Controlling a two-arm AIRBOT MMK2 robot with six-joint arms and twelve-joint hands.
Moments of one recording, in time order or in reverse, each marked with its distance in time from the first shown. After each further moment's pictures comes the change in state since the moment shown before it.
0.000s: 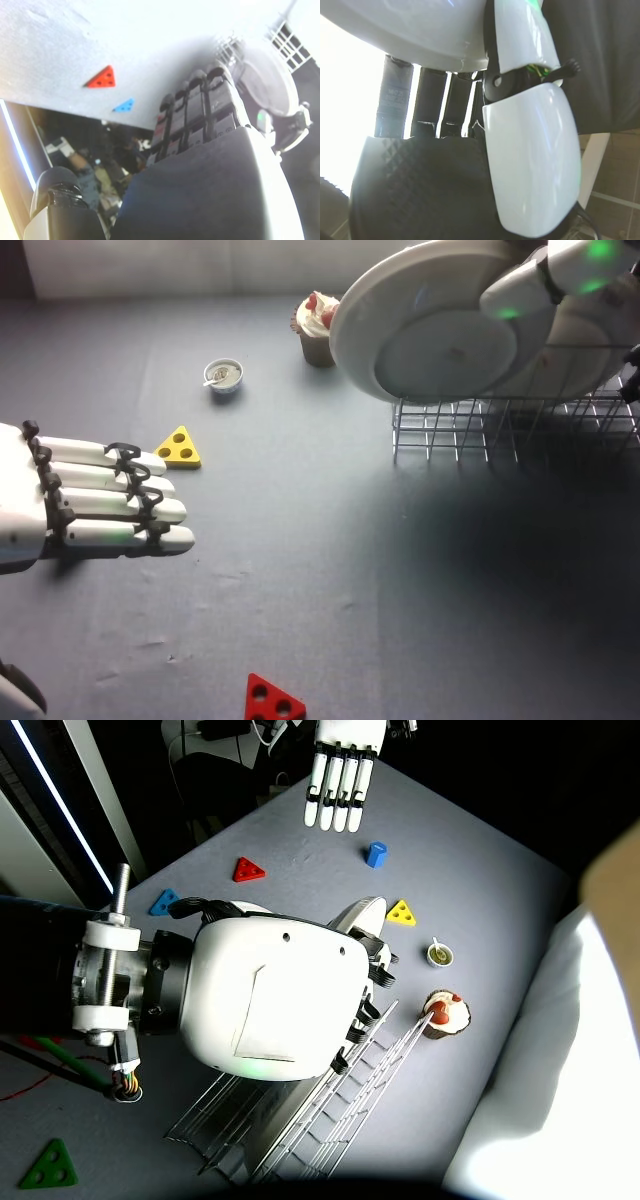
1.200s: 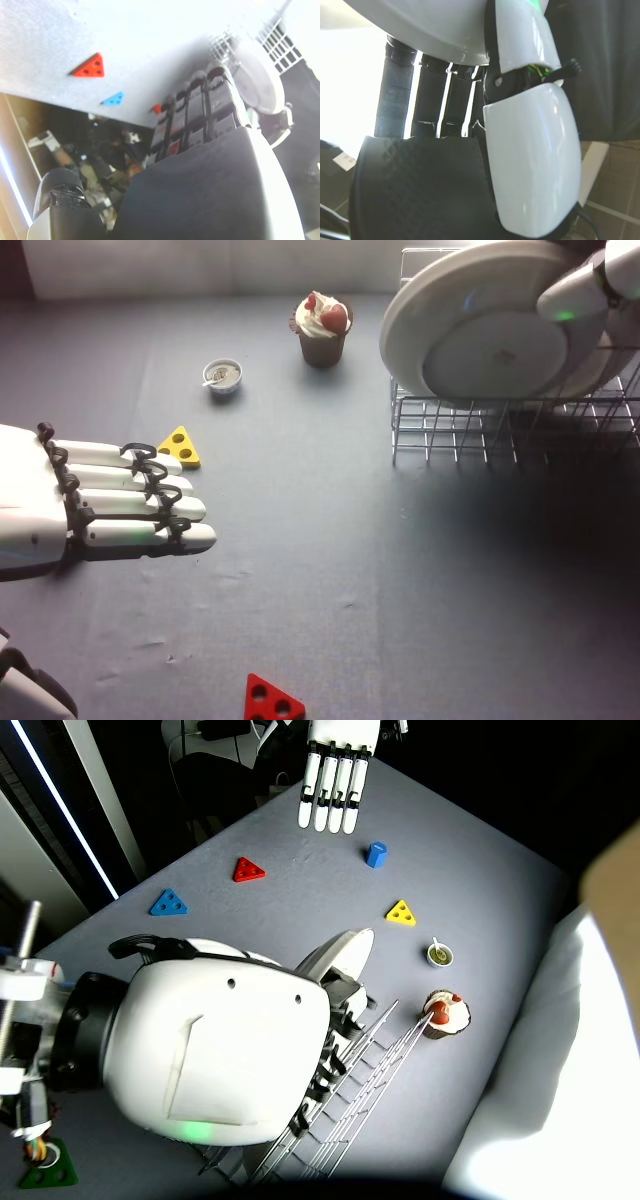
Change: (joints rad) left arm 0.002 0.006 -0.043 -0.064 0.037 0.000; right arm -0.007 0.069 -0.026 -0.072 -0.039 0.001
